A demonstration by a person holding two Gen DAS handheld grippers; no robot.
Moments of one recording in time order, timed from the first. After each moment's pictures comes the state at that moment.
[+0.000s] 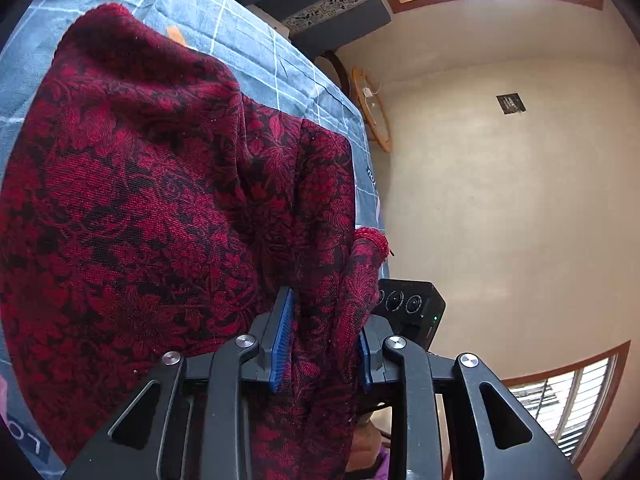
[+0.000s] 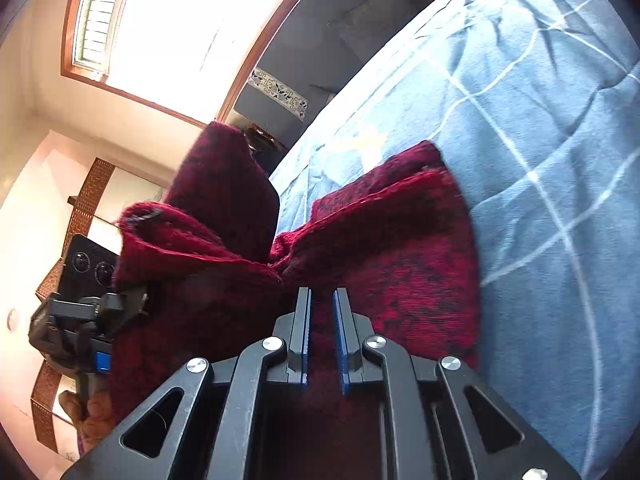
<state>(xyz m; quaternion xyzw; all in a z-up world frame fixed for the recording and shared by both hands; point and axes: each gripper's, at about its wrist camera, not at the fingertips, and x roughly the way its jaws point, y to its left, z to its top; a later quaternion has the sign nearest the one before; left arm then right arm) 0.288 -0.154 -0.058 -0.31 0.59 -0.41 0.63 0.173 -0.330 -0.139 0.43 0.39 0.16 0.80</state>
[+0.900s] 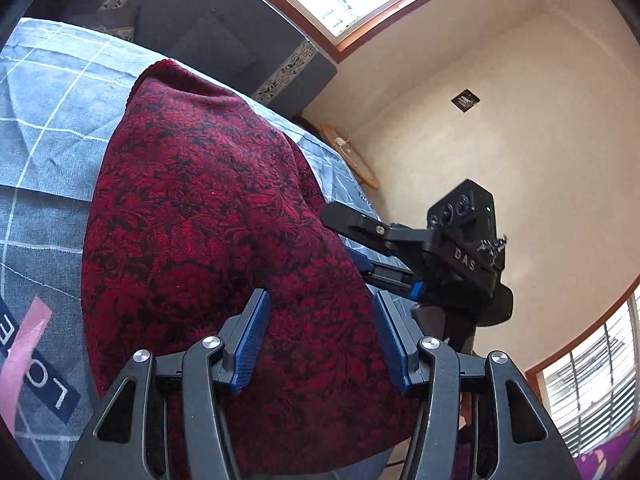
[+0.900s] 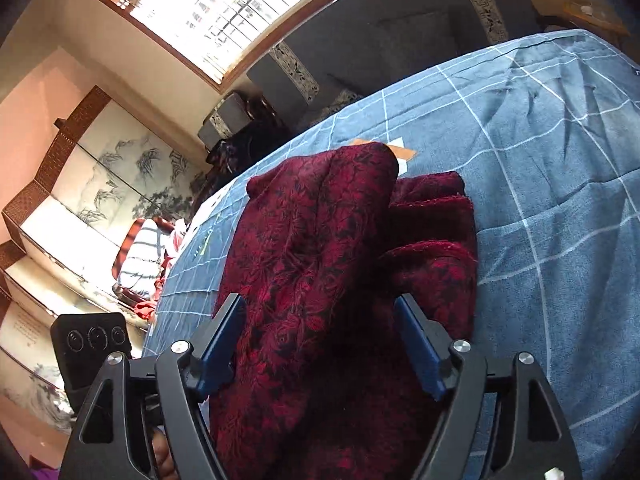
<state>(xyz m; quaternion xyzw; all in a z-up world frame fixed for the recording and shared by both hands) 0.176 -0.089 -0.068 -0.24 0.42 -0.42 0.77 0.152 -0.305 -0.084 0.30 0.43 0.17 0.84</state>
